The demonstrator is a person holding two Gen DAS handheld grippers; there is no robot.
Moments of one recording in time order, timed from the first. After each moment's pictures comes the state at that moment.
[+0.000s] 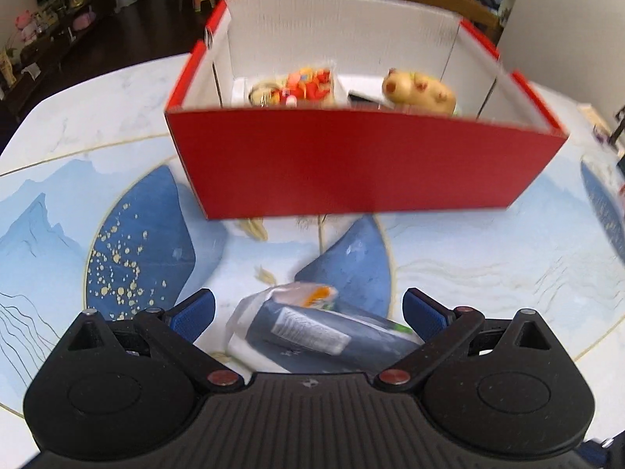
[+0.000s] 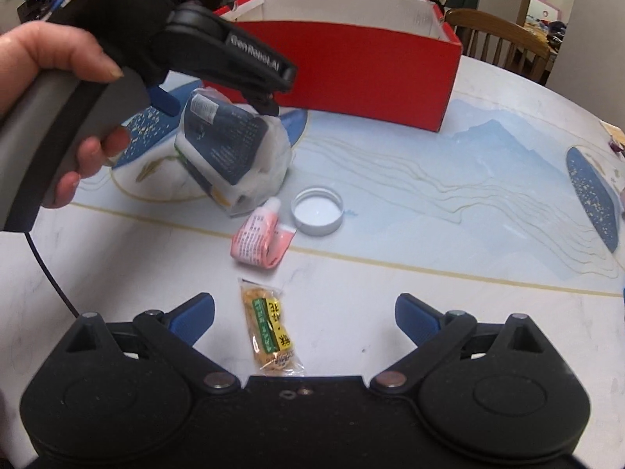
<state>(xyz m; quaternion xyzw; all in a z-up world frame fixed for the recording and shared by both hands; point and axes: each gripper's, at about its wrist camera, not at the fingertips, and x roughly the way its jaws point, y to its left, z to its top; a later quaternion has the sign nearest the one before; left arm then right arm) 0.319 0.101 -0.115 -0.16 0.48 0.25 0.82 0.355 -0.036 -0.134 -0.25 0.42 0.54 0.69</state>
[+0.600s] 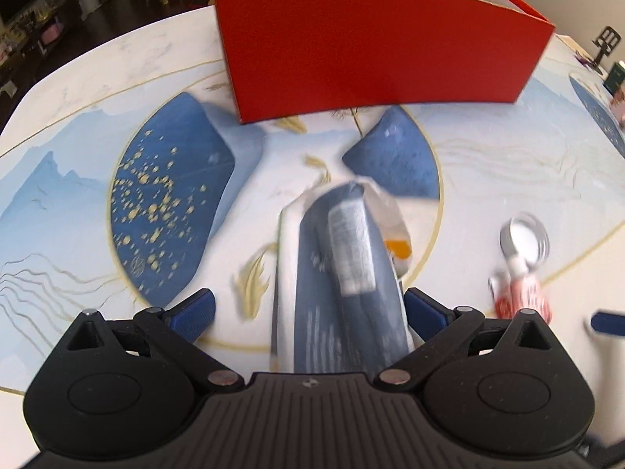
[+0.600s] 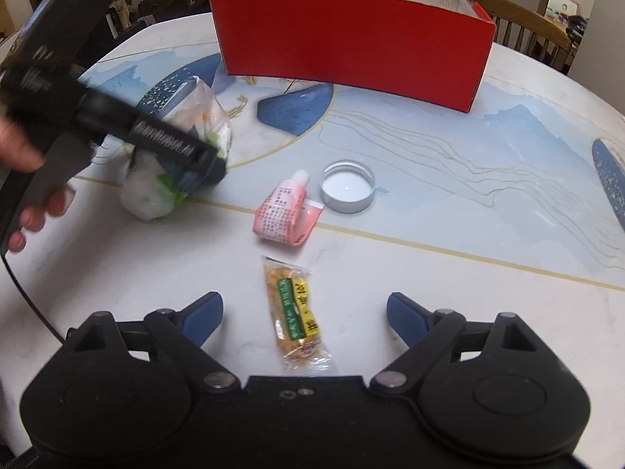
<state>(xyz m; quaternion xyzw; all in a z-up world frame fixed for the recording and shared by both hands) 0.249 0.101 -0.142 -0.12 0.52 0.20 0.82 0.343 -0.028 -0.146 -0.26 0.43 0.55 0.67</state>
